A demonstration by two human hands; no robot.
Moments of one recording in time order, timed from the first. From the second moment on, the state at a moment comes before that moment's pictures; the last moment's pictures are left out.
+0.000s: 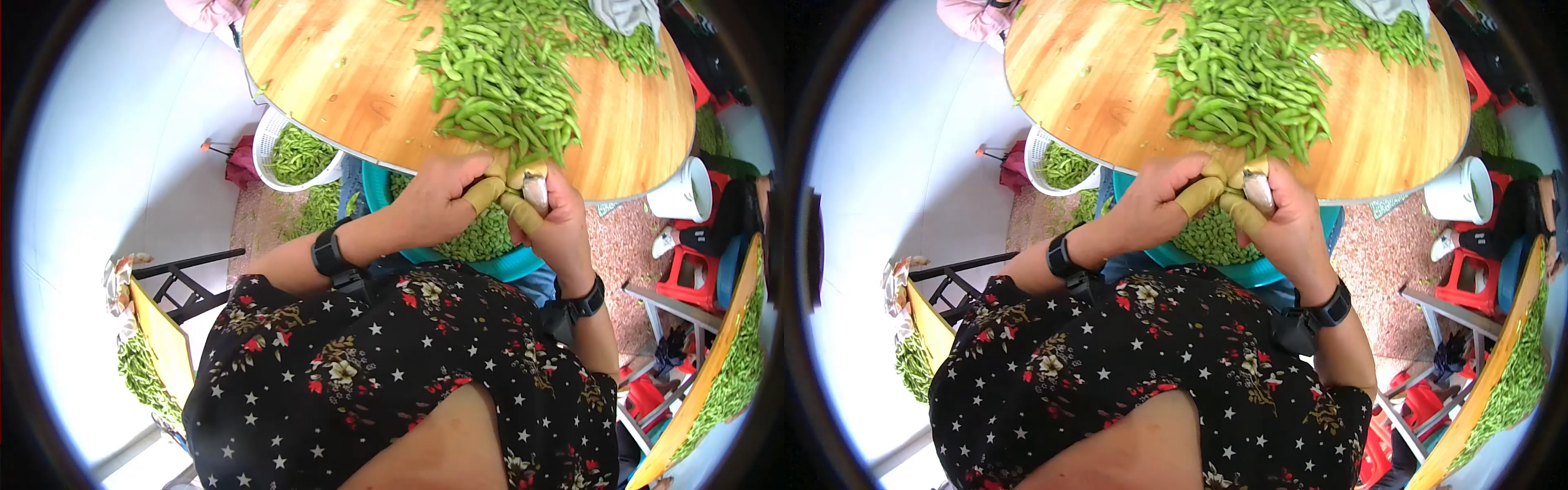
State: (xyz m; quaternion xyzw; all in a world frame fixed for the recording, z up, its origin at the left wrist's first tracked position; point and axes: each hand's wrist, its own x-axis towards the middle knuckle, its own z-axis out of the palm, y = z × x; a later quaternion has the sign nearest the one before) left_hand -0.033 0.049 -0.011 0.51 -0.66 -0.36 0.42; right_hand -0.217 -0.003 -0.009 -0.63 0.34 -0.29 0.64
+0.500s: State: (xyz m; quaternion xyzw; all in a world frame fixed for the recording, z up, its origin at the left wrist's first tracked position) left_hand -0.011 0.067 -0.007 0.48 -0.74 -0.36 0.32; right_hand -0.216 -0.005 -0.005 -0.60 0.42 -0.26 0.63
